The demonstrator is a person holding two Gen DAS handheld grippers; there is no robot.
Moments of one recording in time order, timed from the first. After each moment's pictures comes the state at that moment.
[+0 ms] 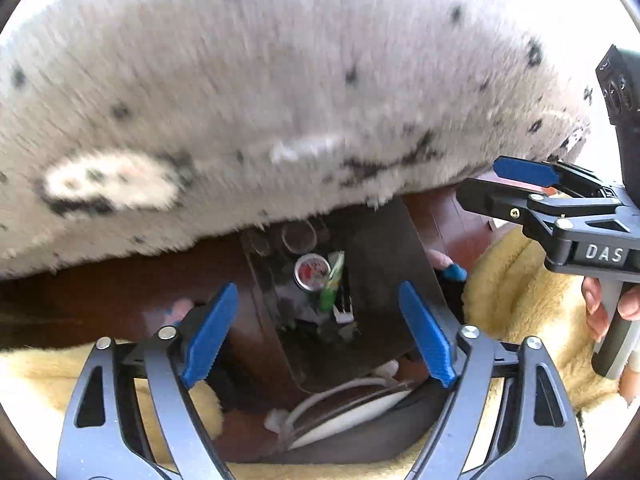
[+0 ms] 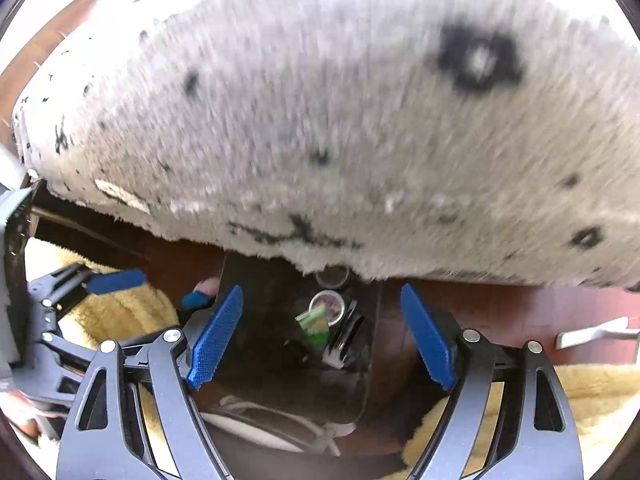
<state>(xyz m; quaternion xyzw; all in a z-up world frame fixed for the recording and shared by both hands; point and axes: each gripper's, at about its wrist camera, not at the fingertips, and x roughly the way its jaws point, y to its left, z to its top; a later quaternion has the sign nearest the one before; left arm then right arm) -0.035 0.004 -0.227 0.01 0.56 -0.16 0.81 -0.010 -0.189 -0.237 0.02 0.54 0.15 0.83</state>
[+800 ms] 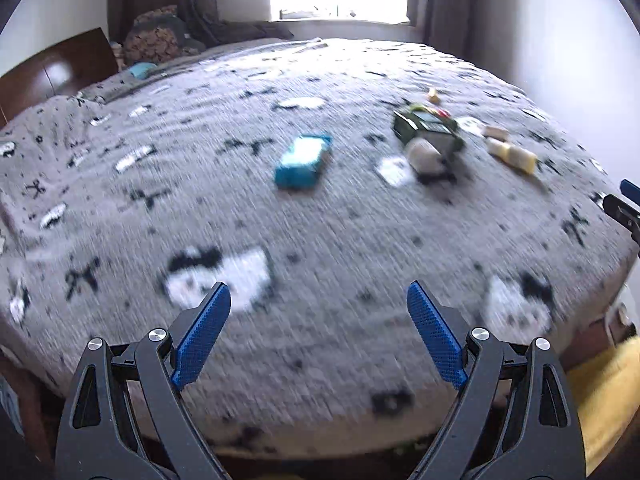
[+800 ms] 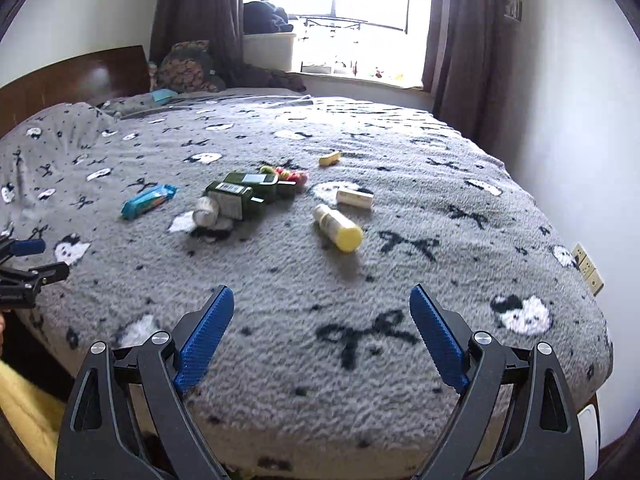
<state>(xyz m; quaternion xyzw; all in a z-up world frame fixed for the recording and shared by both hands) 0.121 0.084 -0.054 0.04 0.40 -0.04 0.91 0.099 -0.233 -0.049 -0.05 0.31 0.03 0.95</state>
